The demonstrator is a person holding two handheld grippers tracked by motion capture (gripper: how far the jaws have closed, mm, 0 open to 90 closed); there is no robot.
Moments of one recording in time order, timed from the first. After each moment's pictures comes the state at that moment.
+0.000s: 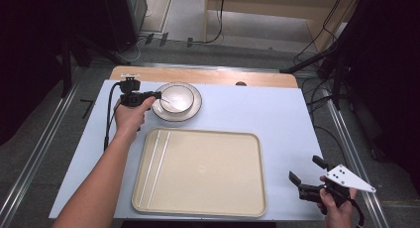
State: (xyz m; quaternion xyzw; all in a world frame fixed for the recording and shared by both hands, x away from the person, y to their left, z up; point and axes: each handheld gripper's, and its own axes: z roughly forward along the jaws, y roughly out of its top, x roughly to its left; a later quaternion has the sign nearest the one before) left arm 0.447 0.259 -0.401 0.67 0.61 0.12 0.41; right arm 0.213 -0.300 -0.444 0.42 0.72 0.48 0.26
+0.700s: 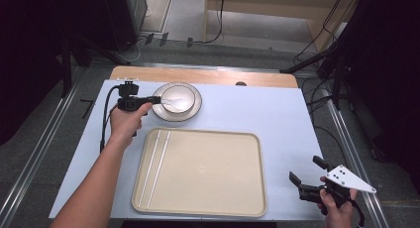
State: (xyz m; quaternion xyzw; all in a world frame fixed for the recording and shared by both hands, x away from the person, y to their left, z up) left arm 0.427 0.264 -0.398 0.69 0.57 0.08 0.44; right arm 0.211 -0.300 -0.443 0.42 0.72 0.48 0.26
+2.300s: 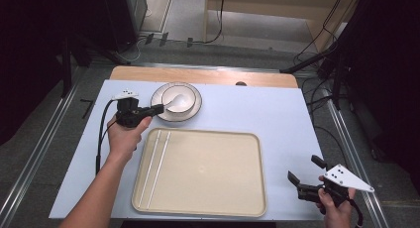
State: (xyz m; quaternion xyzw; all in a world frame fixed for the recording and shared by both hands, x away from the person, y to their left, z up) left arm 0.369 0.249 -0.386 0.71 0.49 0.11 0.50; right arm 0.213 -0.296 -0.443 0.42 0.72 0.48 0.26
